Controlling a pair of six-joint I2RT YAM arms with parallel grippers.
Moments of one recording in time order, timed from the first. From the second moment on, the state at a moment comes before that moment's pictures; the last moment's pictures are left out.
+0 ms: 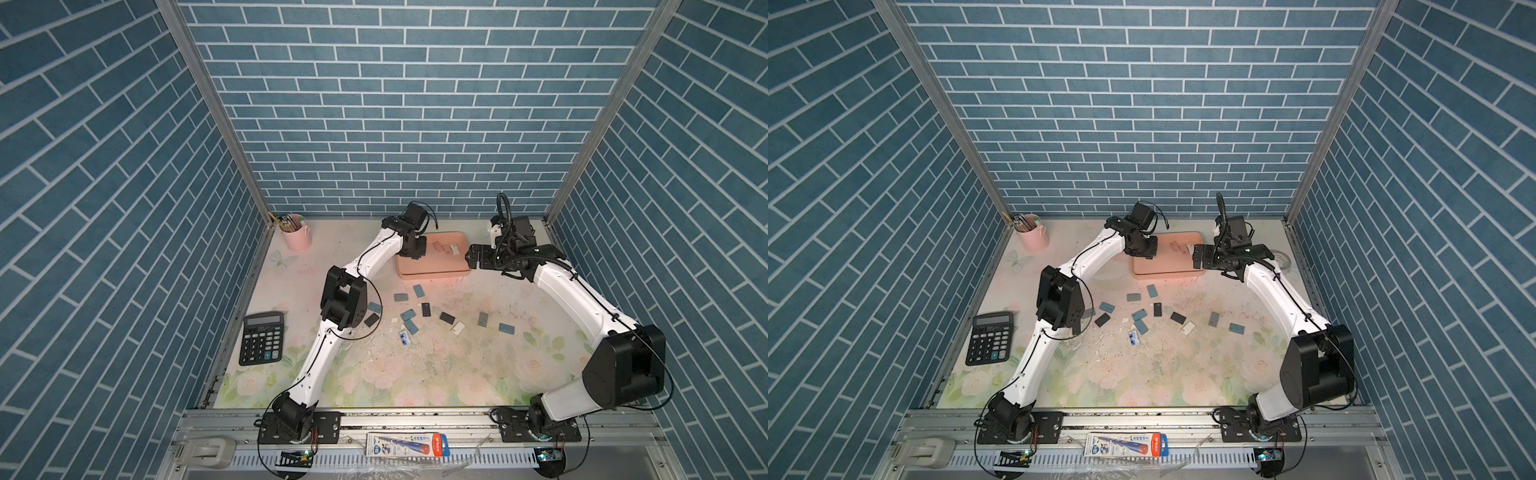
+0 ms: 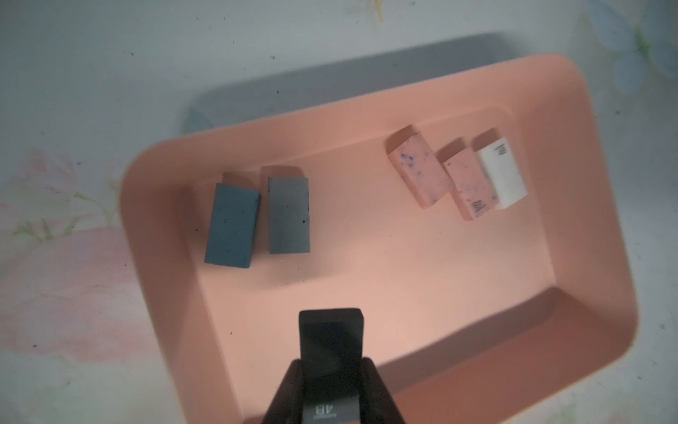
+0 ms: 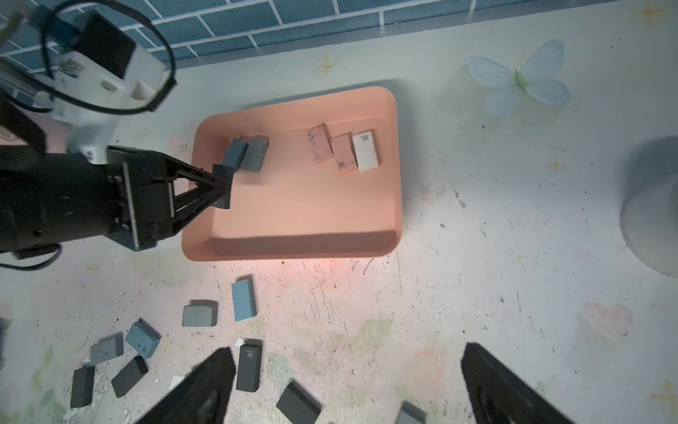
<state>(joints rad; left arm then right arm) -0.55 2.57 2.45 -0.96 0.00 -0.38 0.32 1.51 1.30 -0.63 -0.09 0.27</state>
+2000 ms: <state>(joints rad) -0.54 2.27 2.32 -0.92 0.08 -0.38 0.30 1.47 1.03 -0.77 0.01 0.37</state>
